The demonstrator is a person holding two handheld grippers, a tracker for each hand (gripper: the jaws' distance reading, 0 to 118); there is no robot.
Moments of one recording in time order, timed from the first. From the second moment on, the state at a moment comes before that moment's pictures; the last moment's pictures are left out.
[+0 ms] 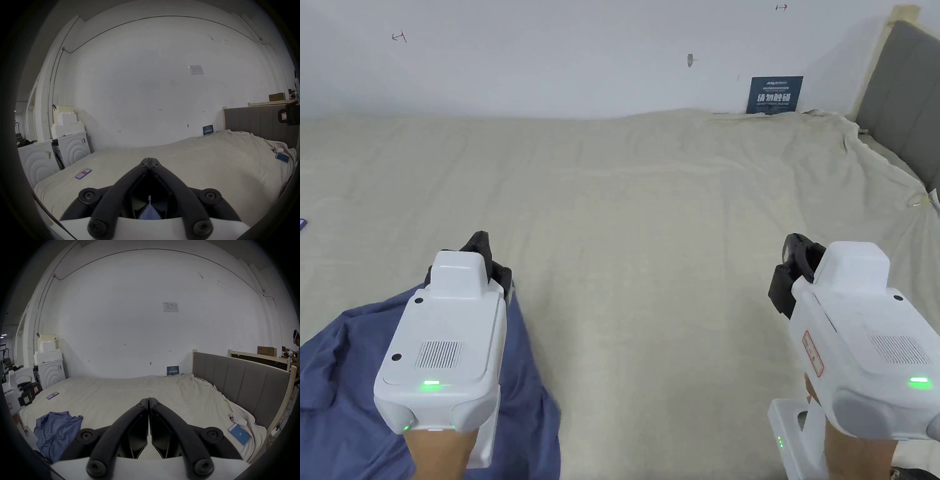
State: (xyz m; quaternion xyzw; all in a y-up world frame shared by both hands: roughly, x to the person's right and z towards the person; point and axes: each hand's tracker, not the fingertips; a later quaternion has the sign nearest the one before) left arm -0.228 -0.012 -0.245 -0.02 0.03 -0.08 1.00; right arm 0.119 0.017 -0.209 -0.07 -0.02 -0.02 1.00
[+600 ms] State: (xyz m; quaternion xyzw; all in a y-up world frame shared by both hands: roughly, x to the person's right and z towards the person) left arm -0.239 -0.011 -0.247 -0.03 0.02 -0.04 1.00; right arm 0.117 0.018 -0.209 -0.08 -0.02 -0.02 1.00
